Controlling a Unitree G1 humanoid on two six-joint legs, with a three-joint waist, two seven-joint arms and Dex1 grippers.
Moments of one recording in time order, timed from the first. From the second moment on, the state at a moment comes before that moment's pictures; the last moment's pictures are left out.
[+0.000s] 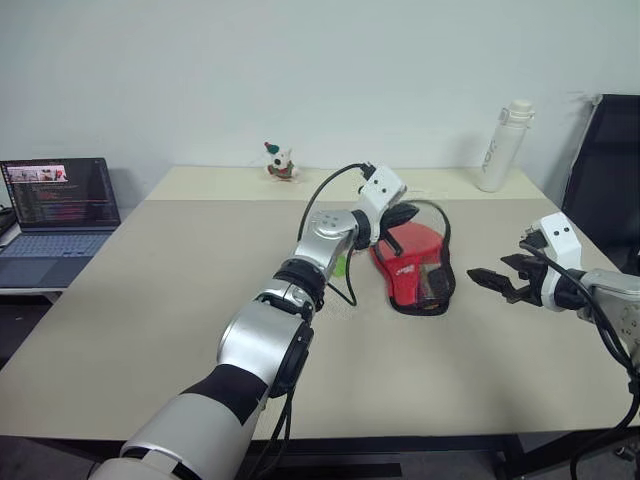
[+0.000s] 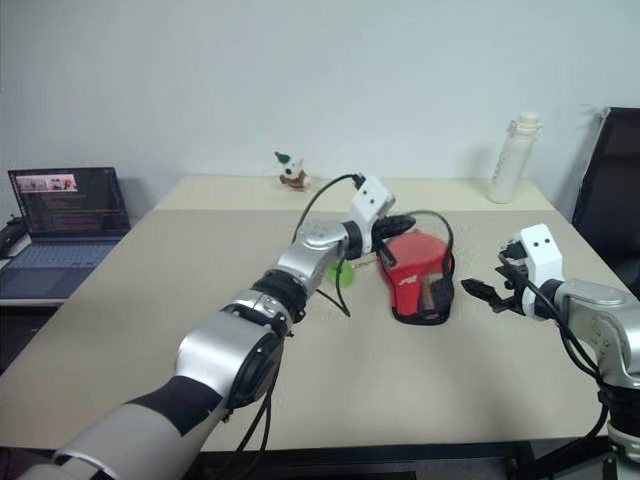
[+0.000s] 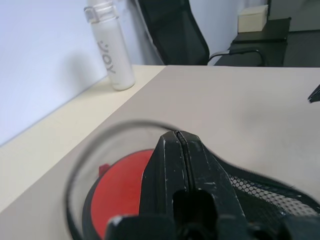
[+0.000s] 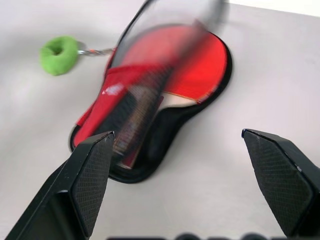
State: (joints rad) left arm -1.42 0.05 -0.03 1.28 0.00 -0.17 -0.69; right arm -0.55 -0.77 -0.25 -0.20 0.51 1.12 0.51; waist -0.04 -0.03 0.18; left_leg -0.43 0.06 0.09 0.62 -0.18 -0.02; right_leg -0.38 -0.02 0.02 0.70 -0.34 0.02
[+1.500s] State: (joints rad) left arm -0.57 0.44 0.10 -0.07 -0.31 0.41 -0.70; right arm -1.12 -0.45 -0.06 1.19 0.10 0.46 0.58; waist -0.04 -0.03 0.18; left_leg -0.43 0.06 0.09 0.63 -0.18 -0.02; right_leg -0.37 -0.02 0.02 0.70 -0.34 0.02
